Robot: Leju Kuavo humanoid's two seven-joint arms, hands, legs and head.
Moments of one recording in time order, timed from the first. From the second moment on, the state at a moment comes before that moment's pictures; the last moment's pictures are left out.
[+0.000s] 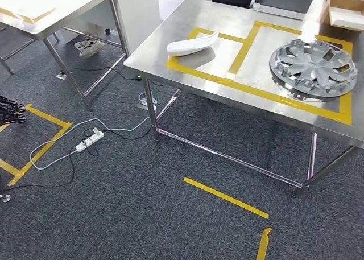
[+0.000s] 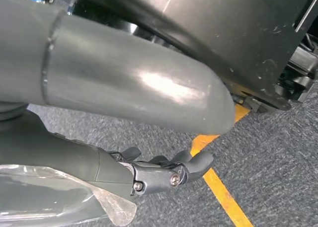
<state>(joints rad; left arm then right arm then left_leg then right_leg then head) -0.01 -0.16 0.40 -0.22 -0.73 0.23 0.02 -0.05 0.24 -0.76 -0.19 1.32 -0.10 -0.03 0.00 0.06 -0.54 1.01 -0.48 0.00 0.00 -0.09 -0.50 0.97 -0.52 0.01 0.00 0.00</state>
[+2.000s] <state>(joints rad) 0.03 -0.18 0.40 -0.21 -0.81 0.33 0.04 -0.05 0.24 -0.56 -0.19 1.54 0.04 -0.01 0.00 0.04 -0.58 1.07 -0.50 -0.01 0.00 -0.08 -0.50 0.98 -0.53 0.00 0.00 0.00</state>
